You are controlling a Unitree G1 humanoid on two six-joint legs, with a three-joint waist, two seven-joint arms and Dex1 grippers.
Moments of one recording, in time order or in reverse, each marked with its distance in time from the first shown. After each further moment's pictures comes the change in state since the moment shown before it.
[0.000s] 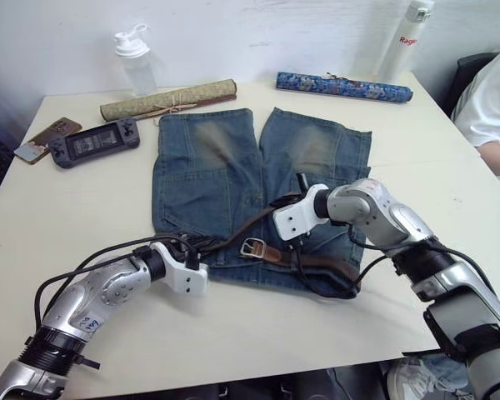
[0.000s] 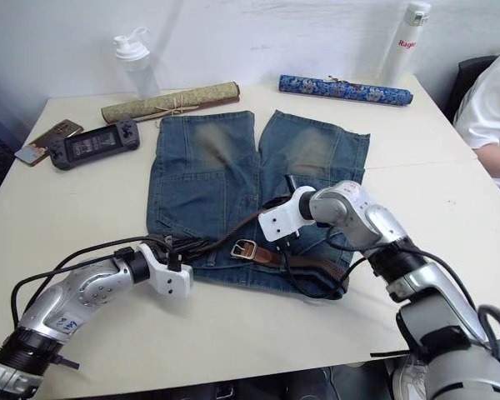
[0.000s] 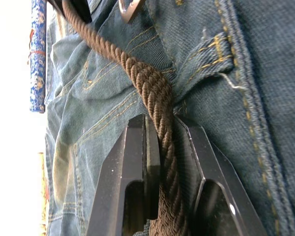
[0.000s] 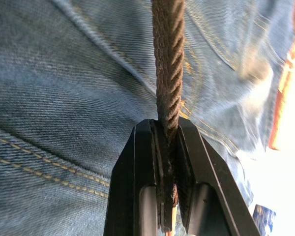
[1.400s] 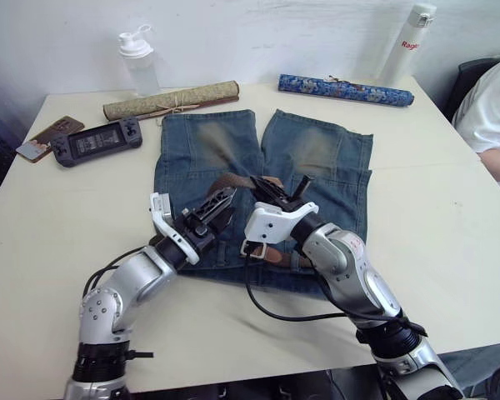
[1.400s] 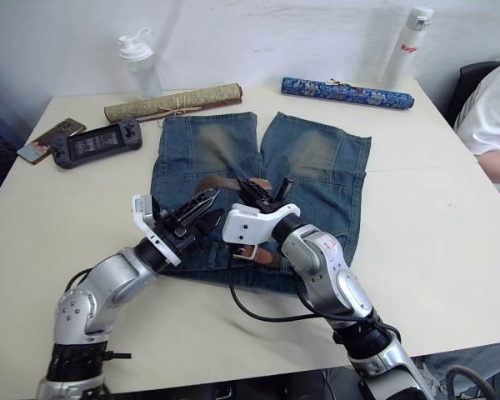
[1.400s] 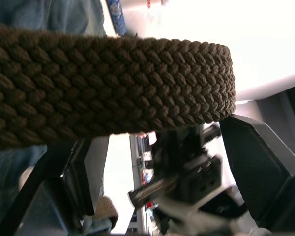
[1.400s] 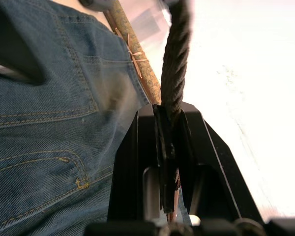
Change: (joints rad) left arm -0.013 -0.462 0.302 -0.227 -2.507 1.167 0.689; right arm 0.351 0.328 -0.080 -0.461 -0.193 0.326 -0.469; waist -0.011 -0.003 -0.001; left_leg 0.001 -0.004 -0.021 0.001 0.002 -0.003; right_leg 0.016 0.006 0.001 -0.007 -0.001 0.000
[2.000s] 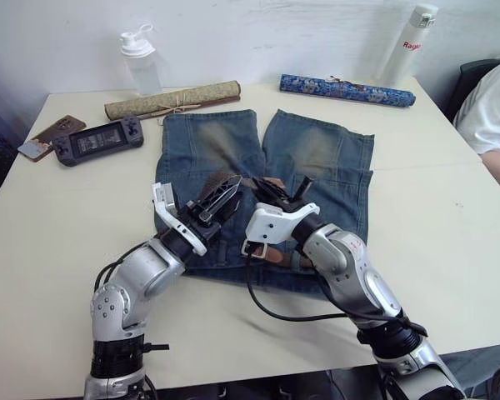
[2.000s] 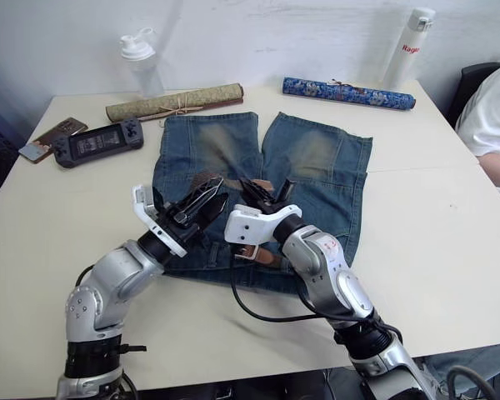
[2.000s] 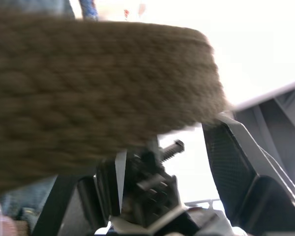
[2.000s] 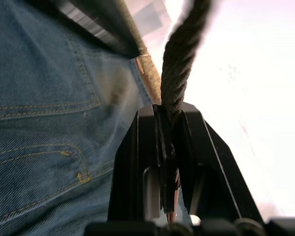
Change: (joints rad) left arm -0.038 -0.080 0.038 -0.064 -0.001 0.028 0.062; right arm 0.001 0.001 0.002 0.023 -0.013 0.022 -0.007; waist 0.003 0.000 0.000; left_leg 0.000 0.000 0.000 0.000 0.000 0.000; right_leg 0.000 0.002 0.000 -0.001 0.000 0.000
